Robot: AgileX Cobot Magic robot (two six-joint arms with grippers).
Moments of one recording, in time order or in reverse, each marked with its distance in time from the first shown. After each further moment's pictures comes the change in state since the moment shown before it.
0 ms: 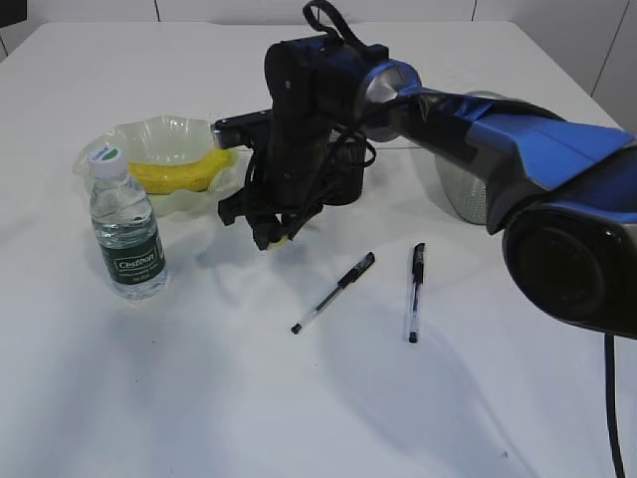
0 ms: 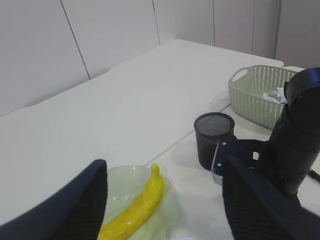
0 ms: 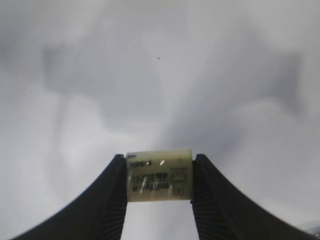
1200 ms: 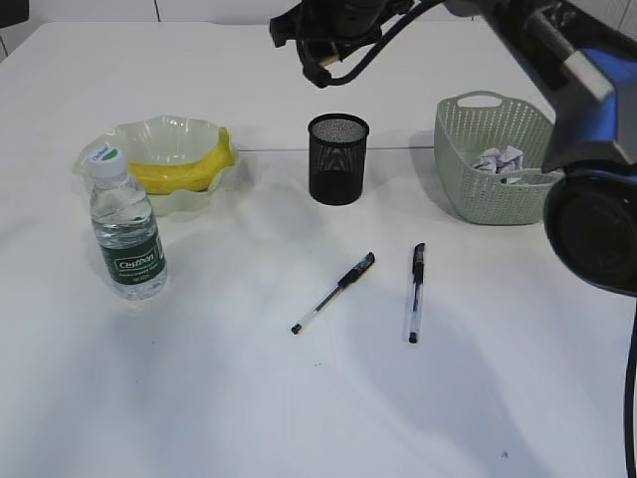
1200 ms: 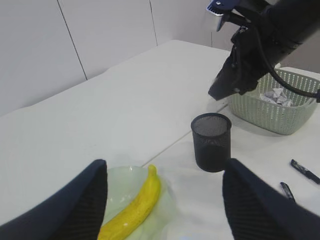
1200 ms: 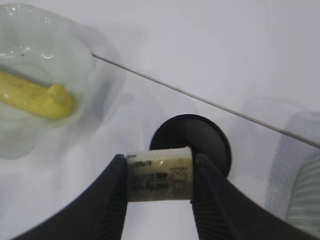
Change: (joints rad) left arm 0.000 0.000 0.000 0.000 0.008 -0.002; right arm -0.103 -0.026 -0.475 -0.211 0.031 0.039
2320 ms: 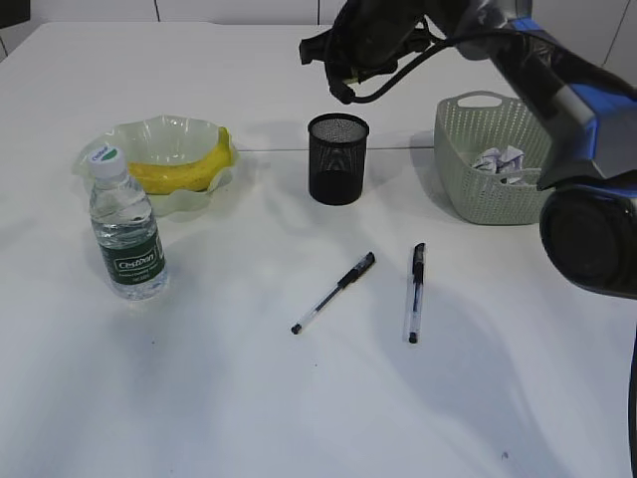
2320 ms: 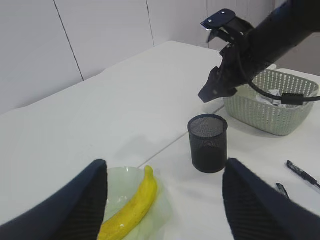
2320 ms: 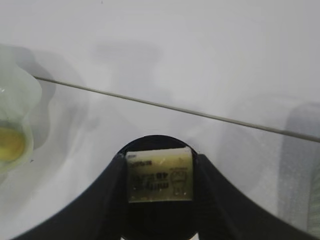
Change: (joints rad) left arm 0.000 0.000 0.000 0.000 0.014 -0.007; right arm -0.092 0.094 0.000 0.042 -0.146 0.098
